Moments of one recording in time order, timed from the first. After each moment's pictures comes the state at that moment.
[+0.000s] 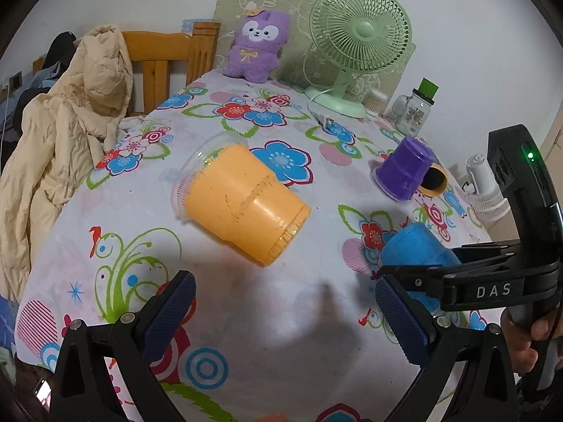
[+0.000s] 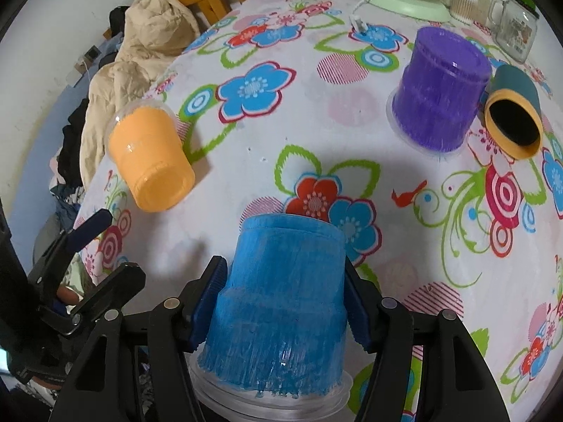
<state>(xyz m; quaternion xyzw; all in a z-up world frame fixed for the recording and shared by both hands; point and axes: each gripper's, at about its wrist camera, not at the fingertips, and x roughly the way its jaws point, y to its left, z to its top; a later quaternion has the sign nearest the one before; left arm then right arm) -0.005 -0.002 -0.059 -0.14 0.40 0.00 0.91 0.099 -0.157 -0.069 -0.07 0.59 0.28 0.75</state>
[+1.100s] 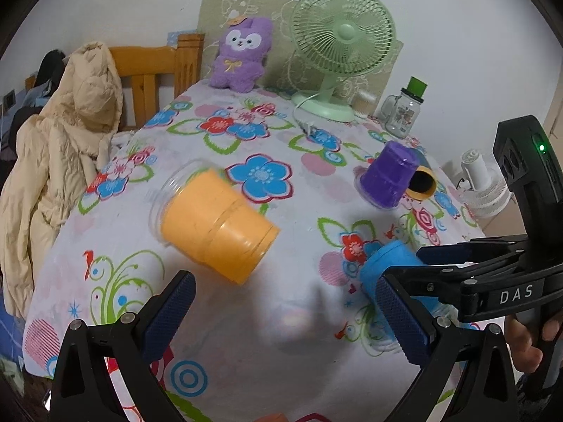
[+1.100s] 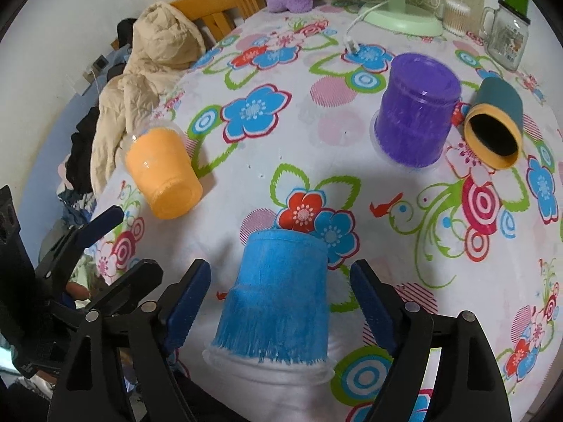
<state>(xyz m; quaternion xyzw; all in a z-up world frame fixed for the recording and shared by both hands) 0.005 -0.022 -0.038 -0.12 0.39 -0.01 0.91 0.099 -0.176 -0.039 -0.05 0.57 0.30 0.76</state>
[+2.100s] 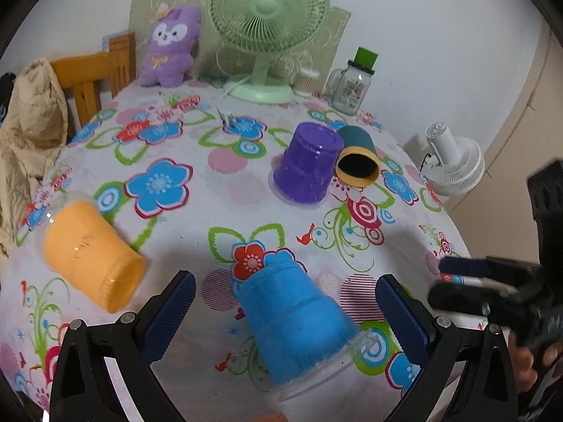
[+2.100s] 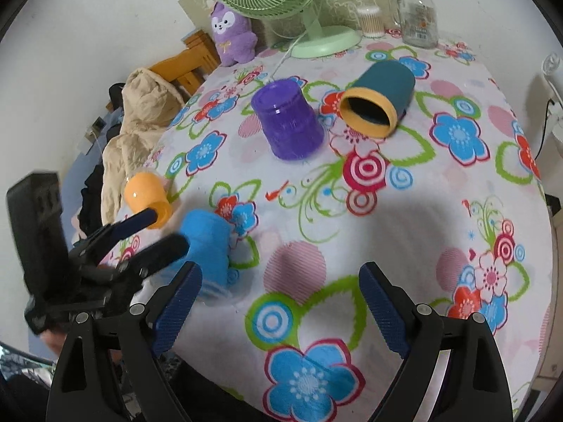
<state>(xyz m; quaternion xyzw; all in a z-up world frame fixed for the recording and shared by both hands) 0.056 -0.106 -0.034 -0.10 0.43 -0.07 0.89 0.083 -0.309 -0.021 0.05 0.52 0.28 0.80</state>
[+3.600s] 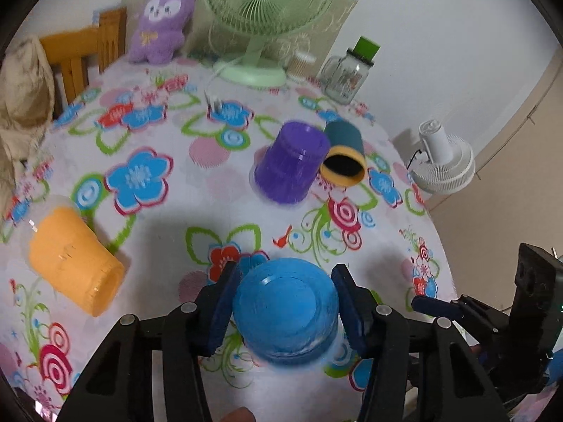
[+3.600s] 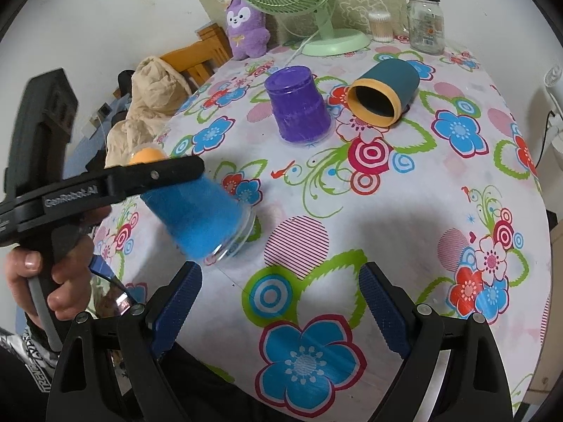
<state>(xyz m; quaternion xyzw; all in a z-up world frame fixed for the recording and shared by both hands) 0.075 -0.110 -0.009 -0.14 0.47 -0.10 0.87 0.057 -0.307 -0.027 0.02 0.50 0.29 0.81</state>
